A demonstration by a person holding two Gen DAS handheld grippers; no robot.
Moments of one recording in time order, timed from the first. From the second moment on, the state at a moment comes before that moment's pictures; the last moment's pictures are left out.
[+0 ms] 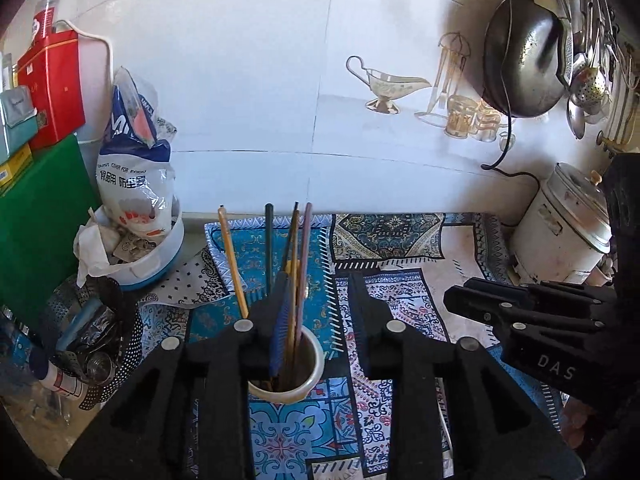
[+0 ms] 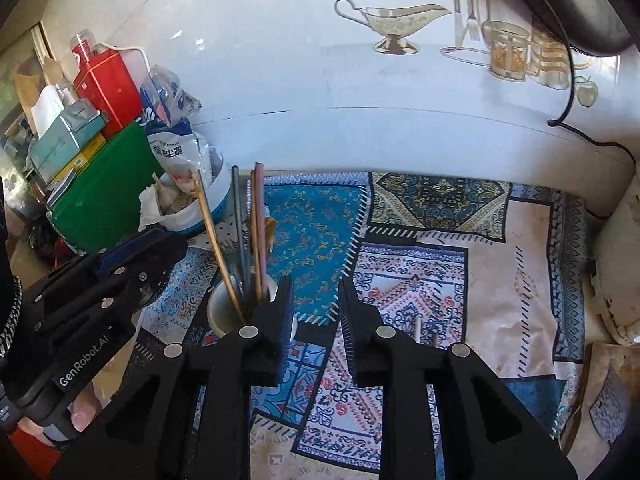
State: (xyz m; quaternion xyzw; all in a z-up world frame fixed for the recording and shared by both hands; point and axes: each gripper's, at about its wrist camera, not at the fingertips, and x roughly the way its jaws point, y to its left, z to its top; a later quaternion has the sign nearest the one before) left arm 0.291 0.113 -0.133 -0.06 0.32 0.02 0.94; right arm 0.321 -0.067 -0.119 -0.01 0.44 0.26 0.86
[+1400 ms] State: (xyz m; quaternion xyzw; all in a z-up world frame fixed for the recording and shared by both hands) left arm 0.392 -0.059 -0.335 -0.01 0.56 -0.06 0.83; right arm 0.318 -0.244 -0.229 0.01 0.56 0.15 0.81
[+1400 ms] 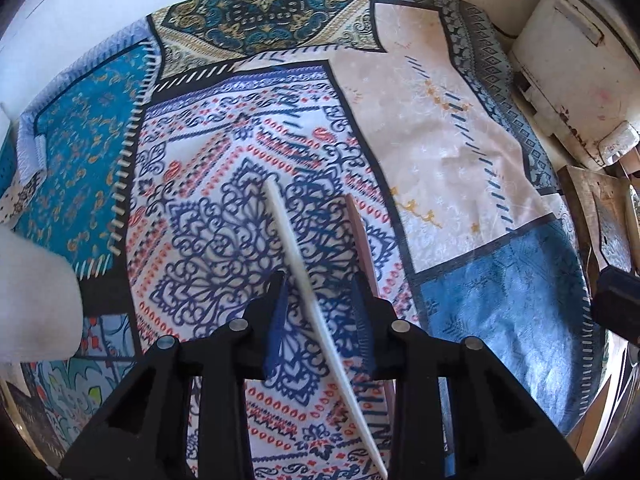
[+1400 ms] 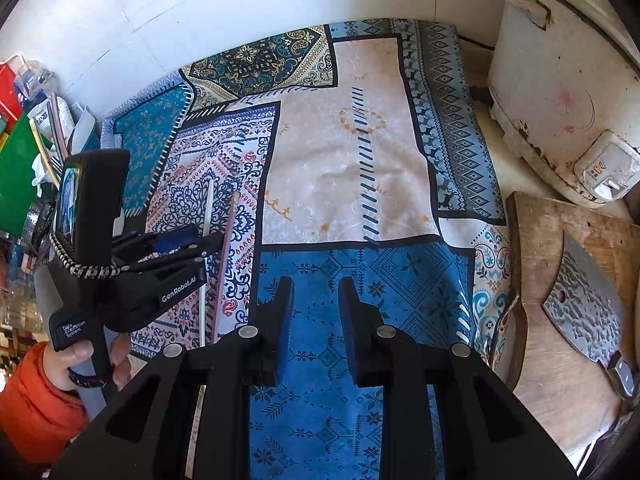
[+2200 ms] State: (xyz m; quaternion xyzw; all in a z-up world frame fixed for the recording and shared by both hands) left arm 0.381 -0.026 -0.313 -0.07 0.54 -0.08 0.83; right arm 0.331 -0.194 -0.264 0.02 0.60 0.19 0.78
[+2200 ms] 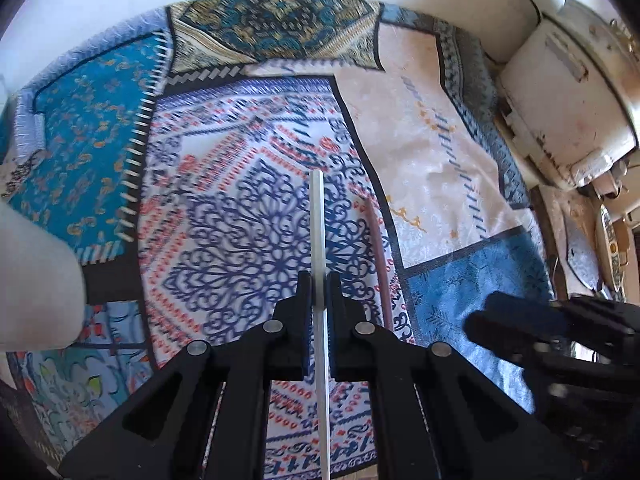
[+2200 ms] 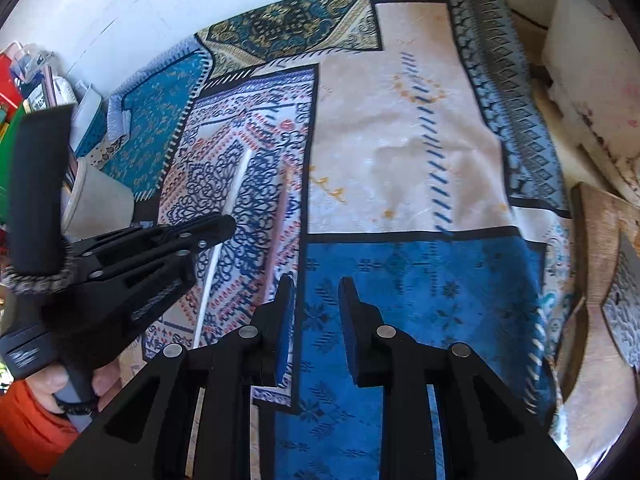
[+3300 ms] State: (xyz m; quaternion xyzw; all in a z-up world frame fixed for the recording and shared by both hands) left arm 0.316 0.035 -0.193 -0.07 0.39 -0.04 0.92; right arm 0.353 -0.140 -0.244 0.05 0.55 0.18 0.81
